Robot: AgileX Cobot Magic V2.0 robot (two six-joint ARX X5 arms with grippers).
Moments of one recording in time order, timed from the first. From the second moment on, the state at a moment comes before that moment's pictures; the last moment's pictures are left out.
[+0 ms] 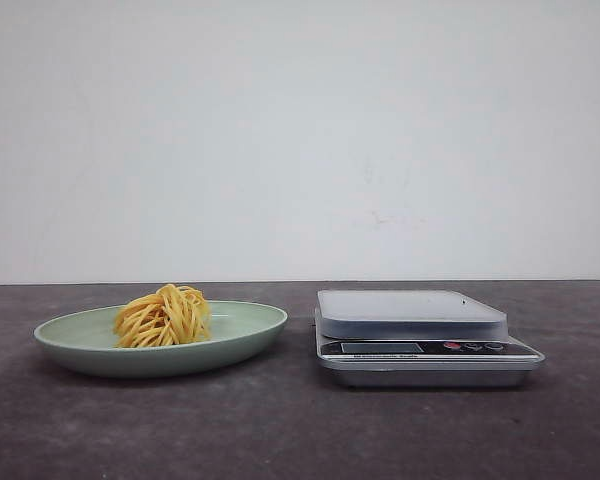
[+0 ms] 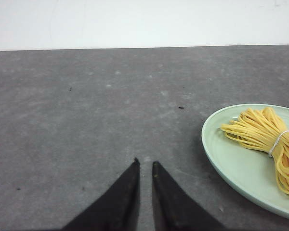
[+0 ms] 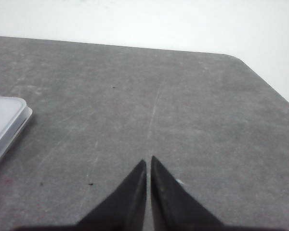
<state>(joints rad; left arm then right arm) -0.09 0.01 0.03 -0.18 -0.02 0.01 -0.02 0.01 0.02 -0.17 0.02 -0.03</state>
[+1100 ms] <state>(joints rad) -0.09 0.01 0.05 -0.06 -0.04 -0.12 -0.02 0.01 0.10 -0.07 -0.08 0.32</state>
